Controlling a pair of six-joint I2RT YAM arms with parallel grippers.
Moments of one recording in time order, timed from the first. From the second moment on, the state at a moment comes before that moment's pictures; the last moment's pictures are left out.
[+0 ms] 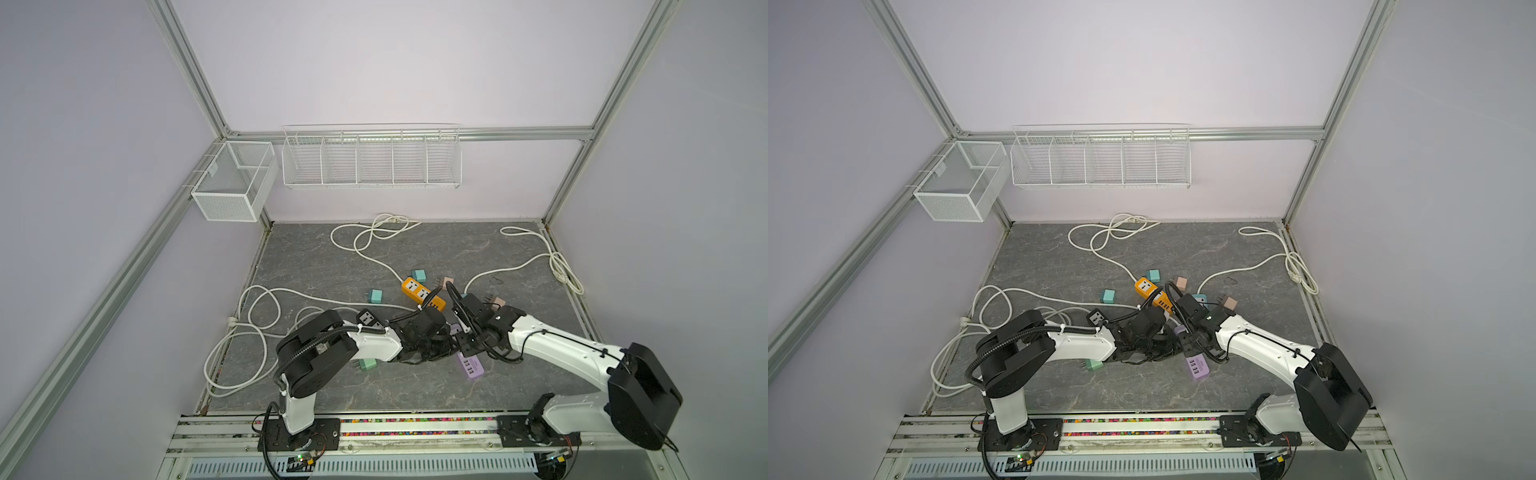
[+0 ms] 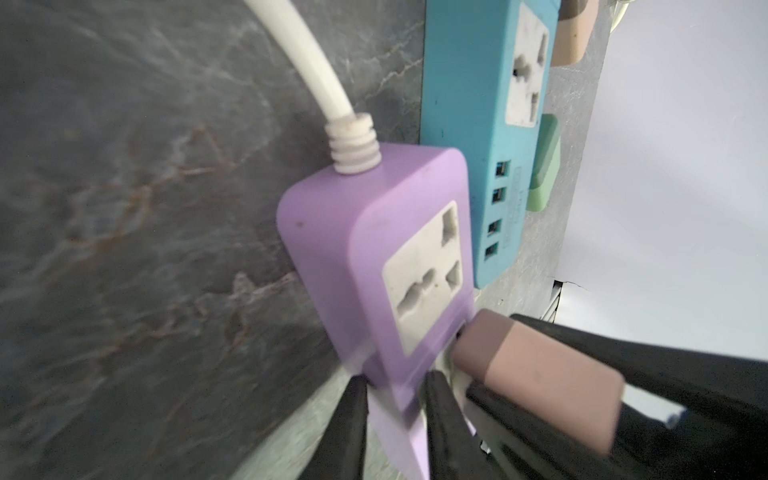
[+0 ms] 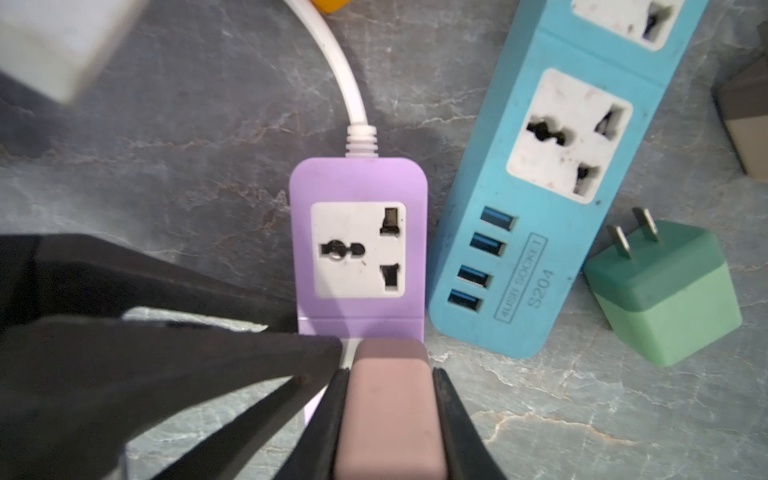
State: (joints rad) left arm -1.08 1.89 0.93 0.16 0.28 -1.19; right arm 0.73 1.35 0.81 -0.76 0.11 0.35
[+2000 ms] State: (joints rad) left arm -0.86 1.29 0.78 -0.40 -0.07 -1.01; right arm 0.62 1.42 0.84 -0.26 -0.48 0.53
